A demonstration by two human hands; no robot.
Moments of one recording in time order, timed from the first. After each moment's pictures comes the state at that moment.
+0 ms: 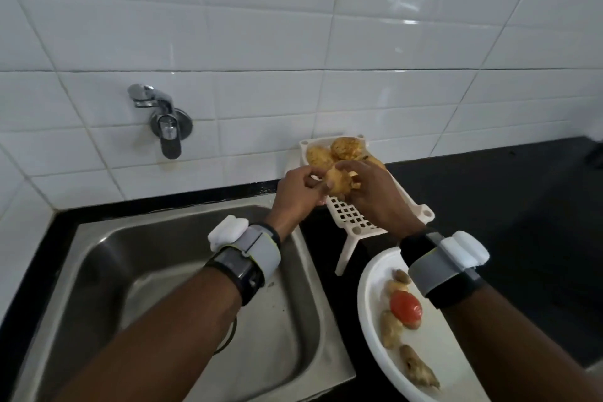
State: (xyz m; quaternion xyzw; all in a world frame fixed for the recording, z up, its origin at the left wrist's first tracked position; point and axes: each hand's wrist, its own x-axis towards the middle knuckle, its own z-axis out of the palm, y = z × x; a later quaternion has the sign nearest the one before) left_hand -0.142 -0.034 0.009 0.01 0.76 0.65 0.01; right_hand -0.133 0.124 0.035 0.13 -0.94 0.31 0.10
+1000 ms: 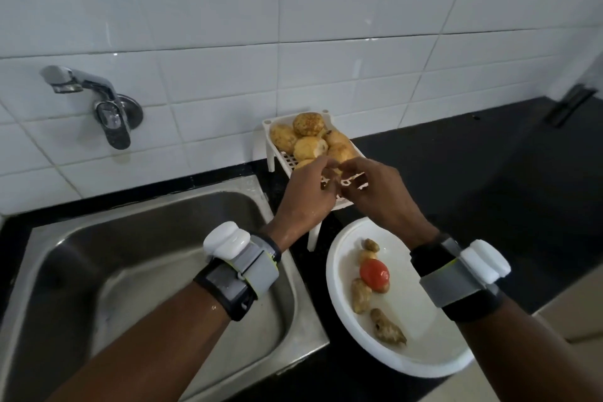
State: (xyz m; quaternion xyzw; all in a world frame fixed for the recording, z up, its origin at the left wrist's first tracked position) left_hand -0.093 0.029 0.020 0.18 0.84 0.50 -0.08; right_hand -0.072 0.176 0.043 0.09 -0.94 0.30 0.11
